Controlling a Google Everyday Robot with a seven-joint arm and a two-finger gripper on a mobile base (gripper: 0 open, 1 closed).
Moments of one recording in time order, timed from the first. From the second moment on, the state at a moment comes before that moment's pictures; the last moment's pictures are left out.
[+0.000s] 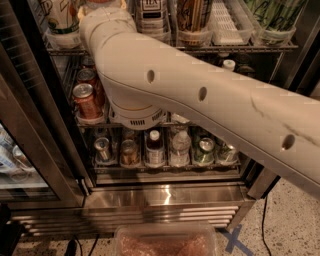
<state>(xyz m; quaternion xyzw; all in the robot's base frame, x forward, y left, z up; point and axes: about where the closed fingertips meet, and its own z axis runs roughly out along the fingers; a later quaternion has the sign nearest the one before) 0.621 0.116 1.089 -0.15 0.65 0.09 0.74</state>
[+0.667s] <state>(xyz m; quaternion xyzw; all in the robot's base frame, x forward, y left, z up) 0.620 0.117 1.119 -0.15 0.63 0.11 0.75</state>
